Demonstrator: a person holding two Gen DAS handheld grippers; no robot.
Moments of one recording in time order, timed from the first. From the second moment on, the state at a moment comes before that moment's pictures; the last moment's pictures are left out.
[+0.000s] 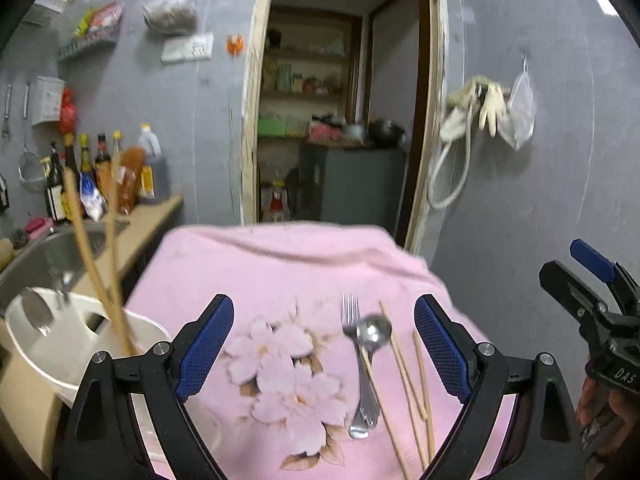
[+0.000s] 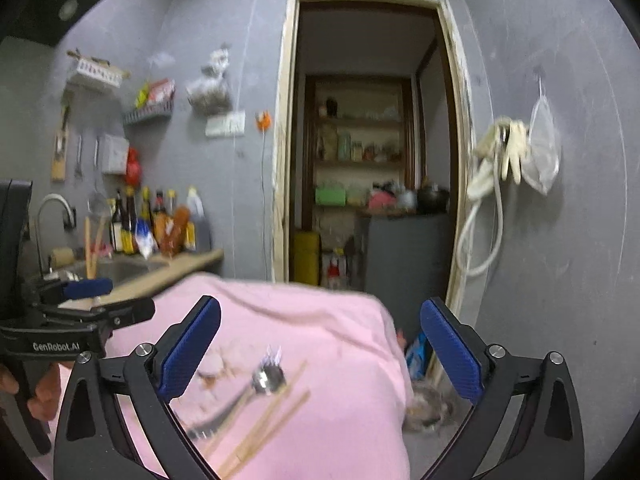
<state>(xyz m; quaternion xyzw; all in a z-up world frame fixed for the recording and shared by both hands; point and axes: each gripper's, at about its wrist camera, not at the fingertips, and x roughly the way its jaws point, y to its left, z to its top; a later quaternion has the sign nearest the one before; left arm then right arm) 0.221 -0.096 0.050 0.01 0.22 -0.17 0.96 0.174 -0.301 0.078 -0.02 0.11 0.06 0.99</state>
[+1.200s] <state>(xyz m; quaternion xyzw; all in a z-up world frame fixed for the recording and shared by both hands) 0.315 -0.151 -0.057 0.06 0.47 -0.25 0.85 0.280 -0.305 -0.026 0.03 0.42 0.16 0.89</state>
